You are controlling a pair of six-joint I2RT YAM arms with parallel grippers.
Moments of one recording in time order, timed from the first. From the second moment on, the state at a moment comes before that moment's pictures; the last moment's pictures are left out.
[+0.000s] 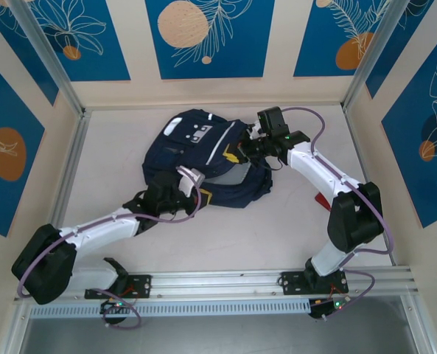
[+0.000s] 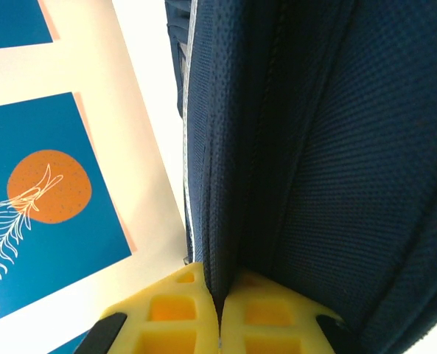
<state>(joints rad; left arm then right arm) -0.71 1.25 0.58 0.19 0.31 -0.24 0.41 1.62 1.33 -0.53 -0.68 1.06</state>
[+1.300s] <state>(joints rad) -0.47 1.42 0.65 0.14 0.35 -0.11 0.41 1.62 1.35 -0.55 -0.67 1.06</state>
